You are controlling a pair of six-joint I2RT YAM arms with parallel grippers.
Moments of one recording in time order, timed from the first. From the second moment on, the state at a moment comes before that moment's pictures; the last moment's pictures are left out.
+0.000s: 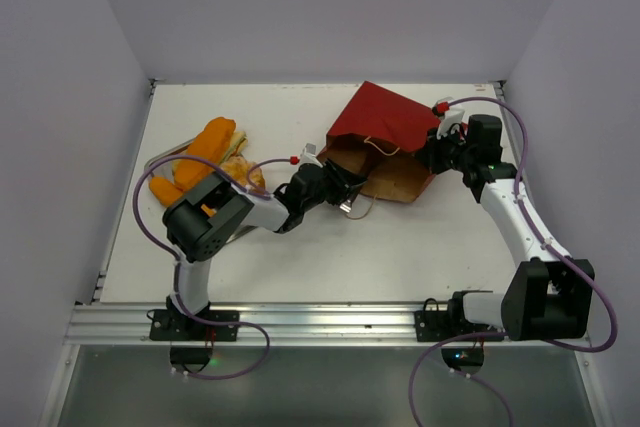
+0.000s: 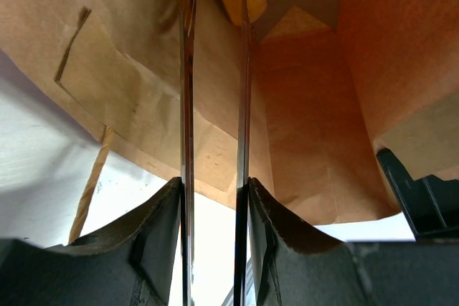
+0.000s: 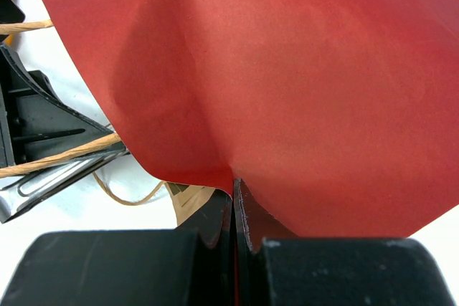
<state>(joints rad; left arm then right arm) -0.76 1.96 0.88 0.74 0.03 -1.40 0.03 1.28 0.95 -0.26 -0.46 -0.13</state>
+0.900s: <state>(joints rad) -0.74 2.05 0.91 0.80 0.03 -1.41 0.03 1.28 0.95 -0.26 -0.47 -0.13</state>
